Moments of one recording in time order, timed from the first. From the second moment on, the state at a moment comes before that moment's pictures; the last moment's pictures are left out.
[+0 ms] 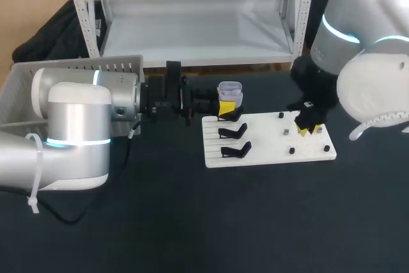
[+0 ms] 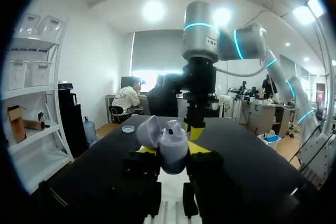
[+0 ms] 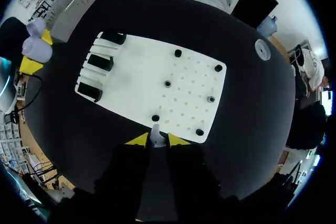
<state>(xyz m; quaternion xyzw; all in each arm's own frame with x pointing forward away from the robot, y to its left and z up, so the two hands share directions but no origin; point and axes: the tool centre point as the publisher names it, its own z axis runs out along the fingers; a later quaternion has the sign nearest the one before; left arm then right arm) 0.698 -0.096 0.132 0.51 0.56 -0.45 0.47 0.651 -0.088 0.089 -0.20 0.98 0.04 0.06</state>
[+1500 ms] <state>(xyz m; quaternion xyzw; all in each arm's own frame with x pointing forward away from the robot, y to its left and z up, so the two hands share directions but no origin) 0.698 -0.096 0.132 0.51 0.56 -0.45 0.47 0.656 0.074 0.211 -0.39 0.91 -0.01 0.11</state>
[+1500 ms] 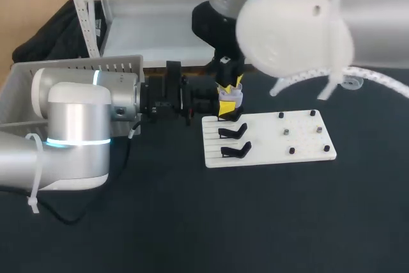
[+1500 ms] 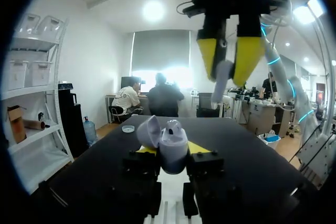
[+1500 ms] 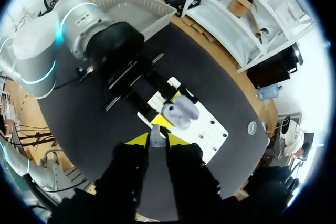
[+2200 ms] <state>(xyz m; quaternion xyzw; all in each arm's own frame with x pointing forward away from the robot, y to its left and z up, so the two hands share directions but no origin) 0.698 -0.096 0.132 0.51 0.56 -0.45 0.47 0.689 0.071 0.186 -0.38 0.92 -0.02 0.10</state>
